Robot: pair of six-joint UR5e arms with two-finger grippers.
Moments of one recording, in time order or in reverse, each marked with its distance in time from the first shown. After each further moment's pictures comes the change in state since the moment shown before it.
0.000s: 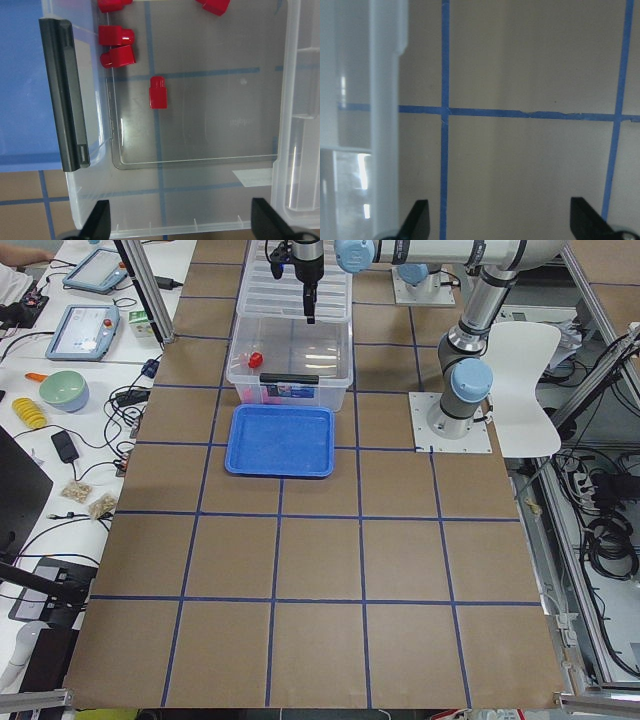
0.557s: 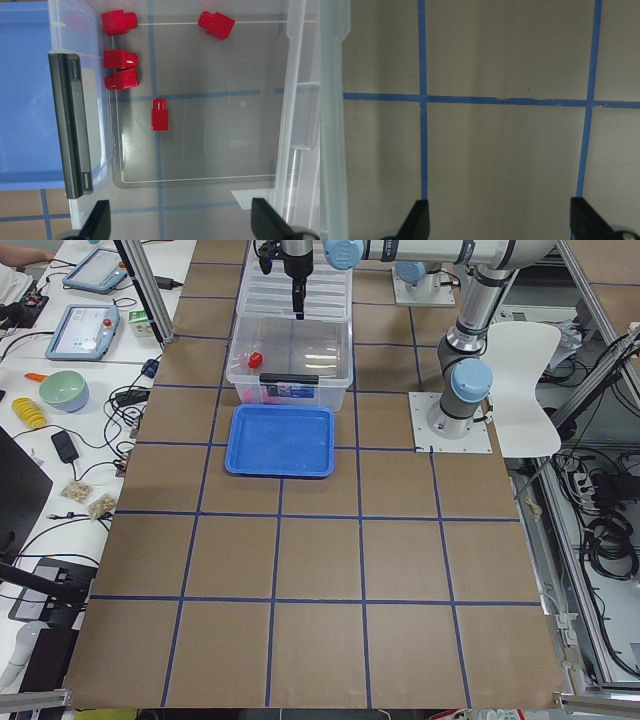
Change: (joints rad) left arm 0.002 -0.053 0.077 0.010 -0.048 -0.022; right arm -0.082 0.010 -0.057 0.074 0.000 -0.070
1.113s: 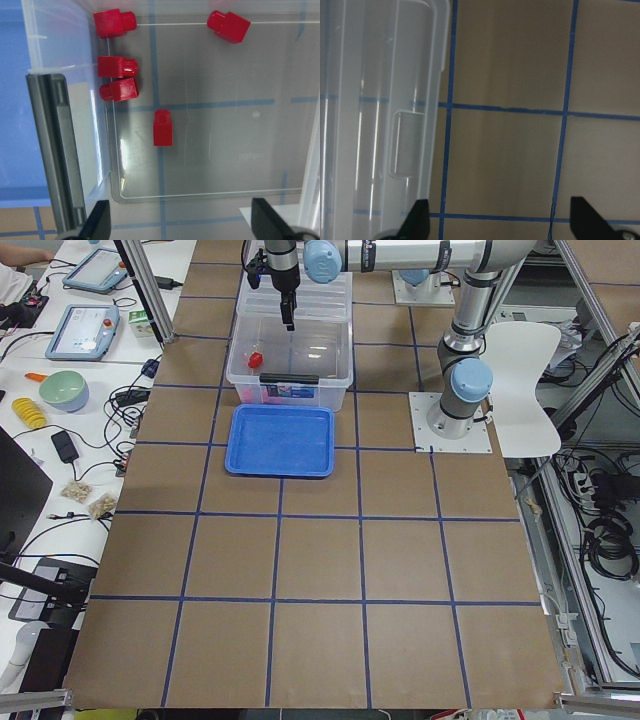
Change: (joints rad) left arm 0.003 -0.070 0.033 0.008 0.021 -0.006; right arm 0.035 -0.092 -0.212 0.245 0.002 0.003
